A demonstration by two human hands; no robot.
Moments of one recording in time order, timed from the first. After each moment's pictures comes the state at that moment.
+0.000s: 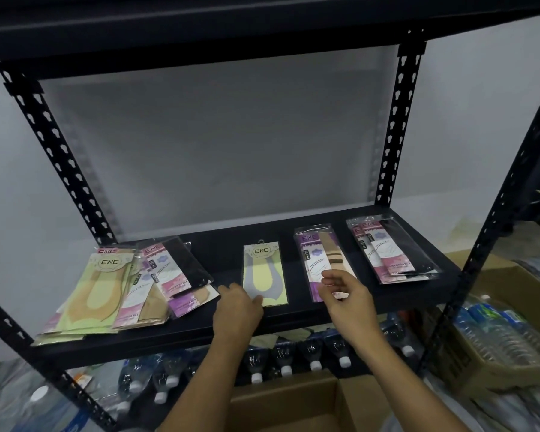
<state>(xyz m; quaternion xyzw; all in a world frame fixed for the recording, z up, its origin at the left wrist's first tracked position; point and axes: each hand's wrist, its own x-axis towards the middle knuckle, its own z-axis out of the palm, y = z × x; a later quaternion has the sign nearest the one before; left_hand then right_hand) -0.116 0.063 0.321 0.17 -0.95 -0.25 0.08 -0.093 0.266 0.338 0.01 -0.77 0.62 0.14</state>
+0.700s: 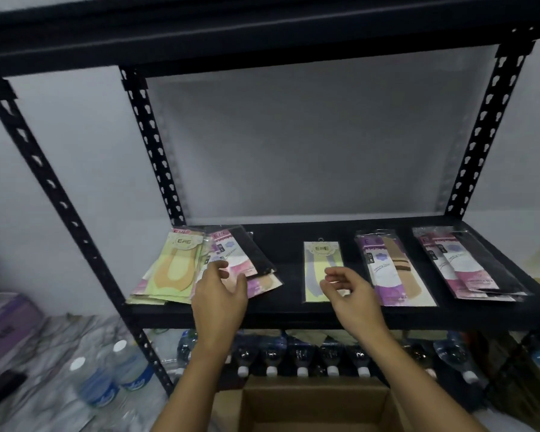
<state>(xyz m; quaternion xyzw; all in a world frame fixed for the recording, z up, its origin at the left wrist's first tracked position) -0.039 -0.051 0.358 0.21 -0.85 -0.34 0.35 -0.091 0.169 0.346 0.10 -0.78 0.61 0.09</state>
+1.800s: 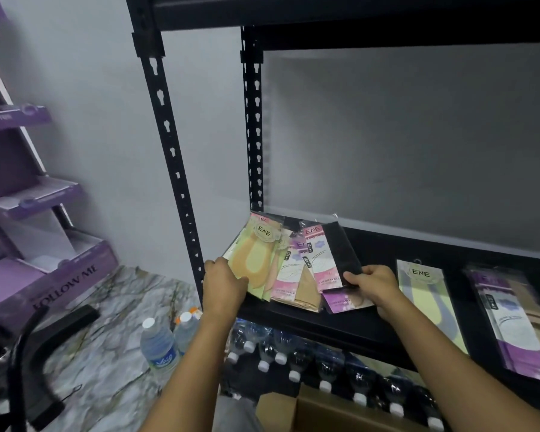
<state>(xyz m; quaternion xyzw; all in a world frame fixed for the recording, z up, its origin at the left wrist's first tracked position) -0.037 -0.218 0.348 0.38 -0.84 -0.30 0.22 -0.189 0.016 0.342 0.02 -0.83 0.55 -0.11</state>
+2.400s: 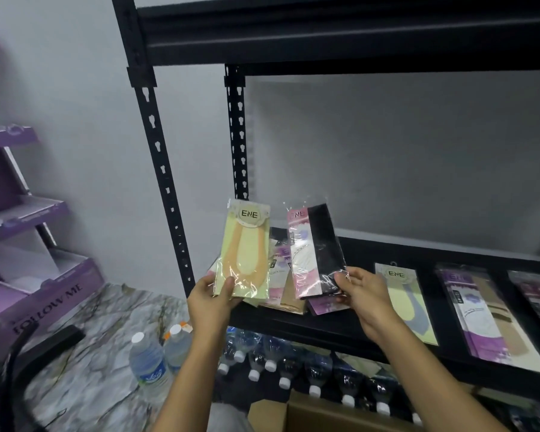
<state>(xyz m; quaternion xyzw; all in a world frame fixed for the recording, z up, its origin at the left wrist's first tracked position) -0.006 -0.188 0.345 0.30 -0.55 -0.69 0.36 -0.128 0.037 0.366 0.08 -0.68 0.72 -0.09</state>
